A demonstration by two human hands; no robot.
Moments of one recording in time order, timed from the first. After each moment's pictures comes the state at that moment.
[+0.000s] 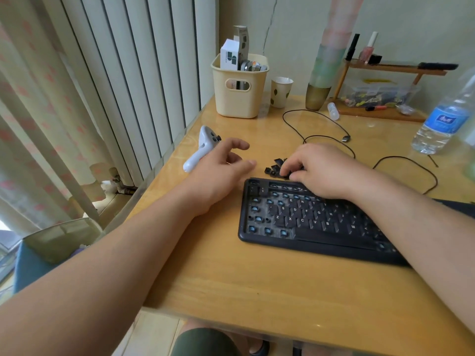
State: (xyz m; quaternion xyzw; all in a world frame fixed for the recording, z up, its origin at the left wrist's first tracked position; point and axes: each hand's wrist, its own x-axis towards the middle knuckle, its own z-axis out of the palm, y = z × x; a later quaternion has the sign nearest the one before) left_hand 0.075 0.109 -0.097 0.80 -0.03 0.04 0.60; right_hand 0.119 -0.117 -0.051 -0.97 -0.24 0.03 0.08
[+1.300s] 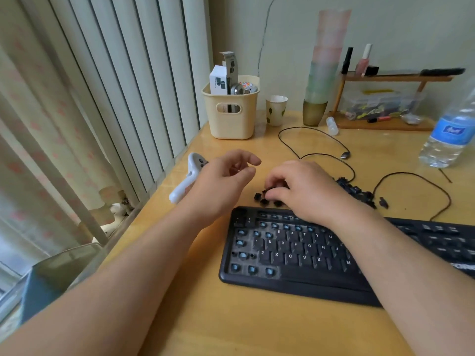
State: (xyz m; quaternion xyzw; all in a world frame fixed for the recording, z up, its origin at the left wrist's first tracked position) left_hand 0.105 0.076 -0.075 0.83 -0.06 0.12 0.54; right_hand 0.139 -0.116 -0.066 -0.93 -0.28 -0.07 0.22
